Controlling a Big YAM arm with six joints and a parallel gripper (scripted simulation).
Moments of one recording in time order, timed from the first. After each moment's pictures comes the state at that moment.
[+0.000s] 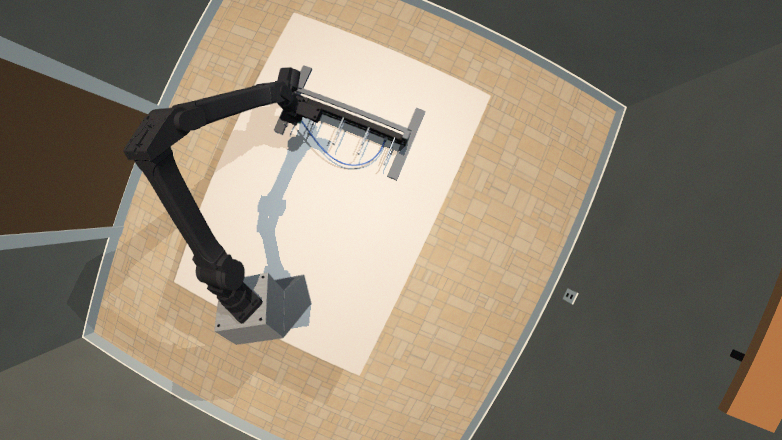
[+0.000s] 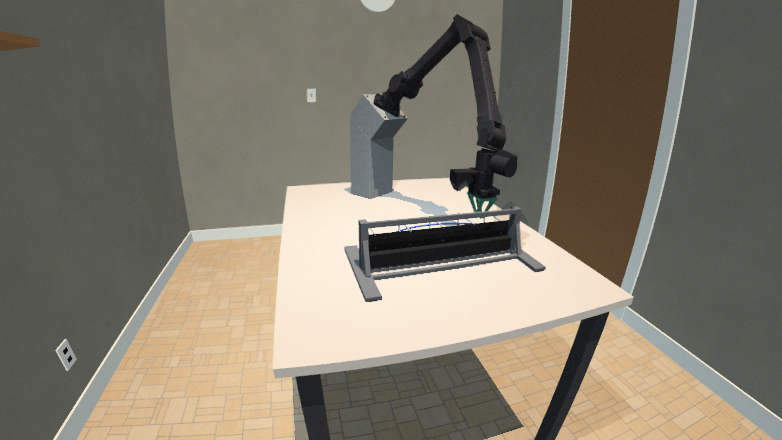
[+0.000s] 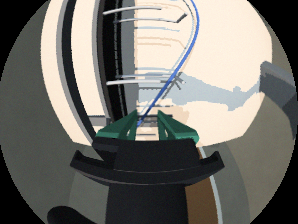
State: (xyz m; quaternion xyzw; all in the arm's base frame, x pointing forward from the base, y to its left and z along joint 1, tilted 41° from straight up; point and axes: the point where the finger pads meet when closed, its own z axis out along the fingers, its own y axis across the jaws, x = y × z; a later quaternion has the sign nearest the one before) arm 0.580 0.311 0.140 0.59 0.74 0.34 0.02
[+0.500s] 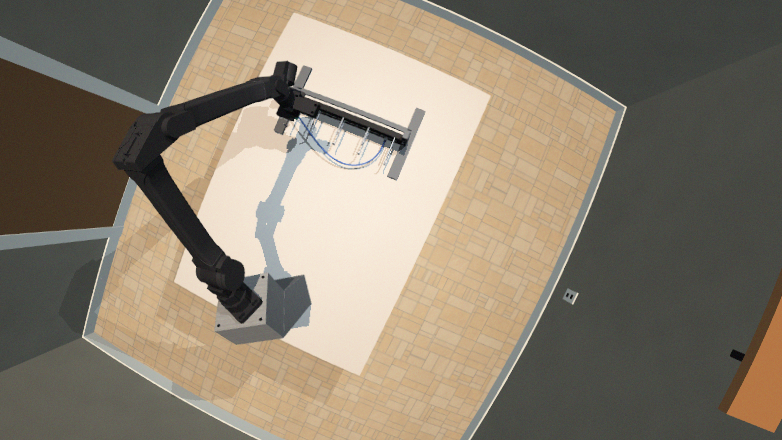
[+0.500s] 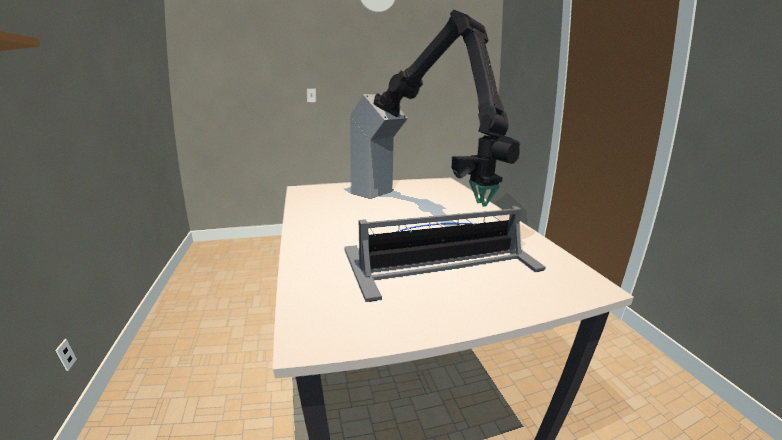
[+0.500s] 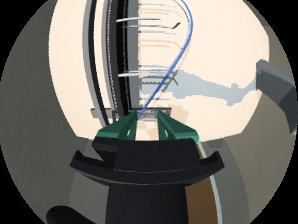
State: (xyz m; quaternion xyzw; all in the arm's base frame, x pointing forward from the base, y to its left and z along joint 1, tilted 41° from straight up) arm 0.566 0.294 0.173 0.58 0.74 0.34 0.02
